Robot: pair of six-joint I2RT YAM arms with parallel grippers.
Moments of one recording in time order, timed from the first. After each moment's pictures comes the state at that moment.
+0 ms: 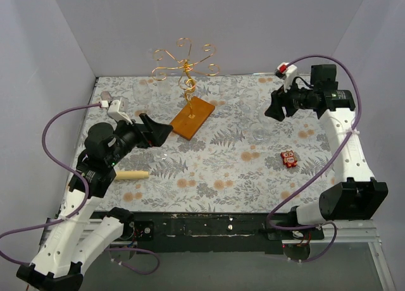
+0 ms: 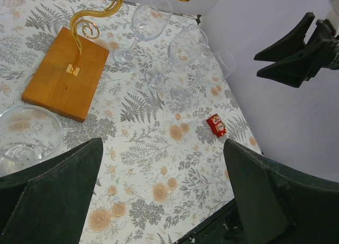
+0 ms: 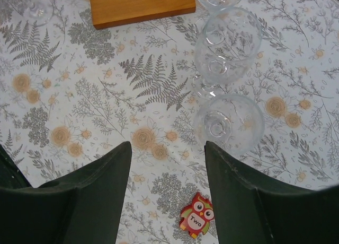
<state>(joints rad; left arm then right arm) -0.37 0.73 0.94 -0.35 0.22 -0.57 0.01 1.39 1.51 -0.90 -0.72 -0.49</state>
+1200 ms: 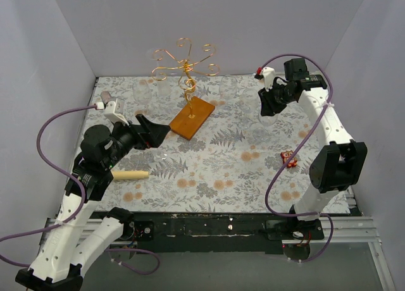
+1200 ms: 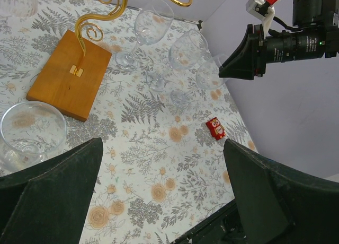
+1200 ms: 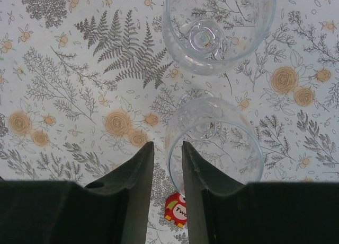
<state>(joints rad) -0.37 0.70 0.96 -0.40 0.19 -0.58 0.15 1.71 1.68 -1.00 -0.46 -0.54</state>
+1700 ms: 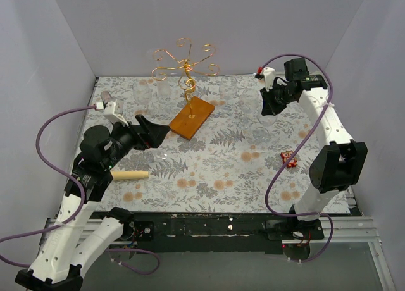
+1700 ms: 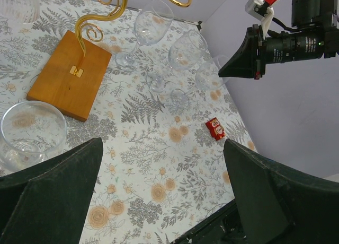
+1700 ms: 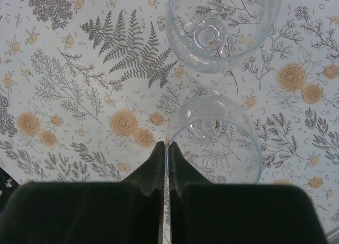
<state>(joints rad) -0.37 0.69 0.96 -0.40 0.19 -0.58 0.15 1.71 1.68 -1.01 -0.47 -0.52</state>
